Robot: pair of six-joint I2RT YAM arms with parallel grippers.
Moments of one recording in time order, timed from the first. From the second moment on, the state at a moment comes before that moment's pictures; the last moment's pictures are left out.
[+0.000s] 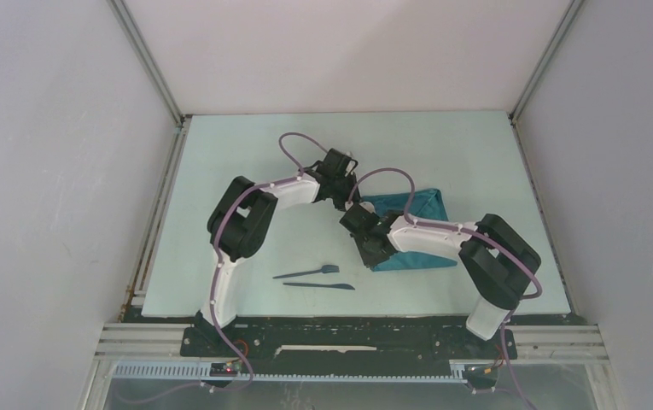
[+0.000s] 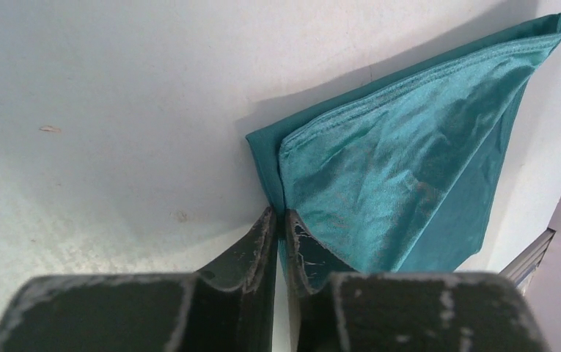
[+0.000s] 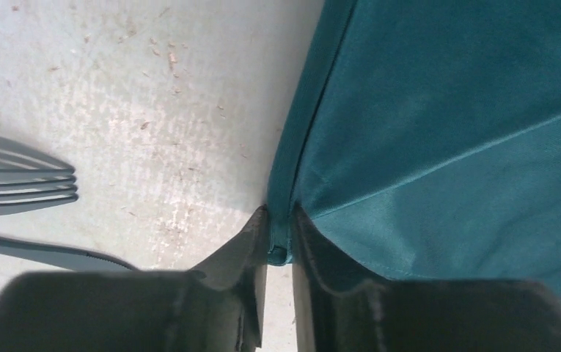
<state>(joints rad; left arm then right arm) -0.62 2.16 1.49 -0.23 0.27 -0.73 0.87 1.72 1.02 -0.59 0.20 0.48</state>
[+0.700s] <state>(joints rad) -0.46 1.87 1.03 0.19 0.45 -0.98 0.67 1.42 0.83 -0.41 -0.07 0.47</state>
